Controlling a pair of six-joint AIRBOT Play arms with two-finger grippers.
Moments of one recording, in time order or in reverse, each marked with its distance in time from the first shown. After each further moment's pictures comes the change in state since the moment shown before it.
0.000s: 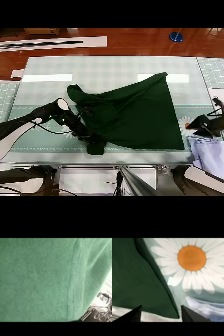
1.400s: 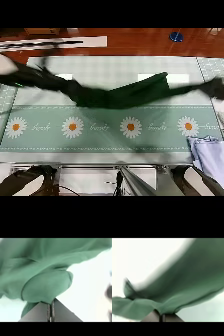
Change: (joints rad) left arm 0.206 0.439 0.556 -0.010 0.010 -0.002; right arm 0.139 0.303 0.286 0.662 -0.141 0.008
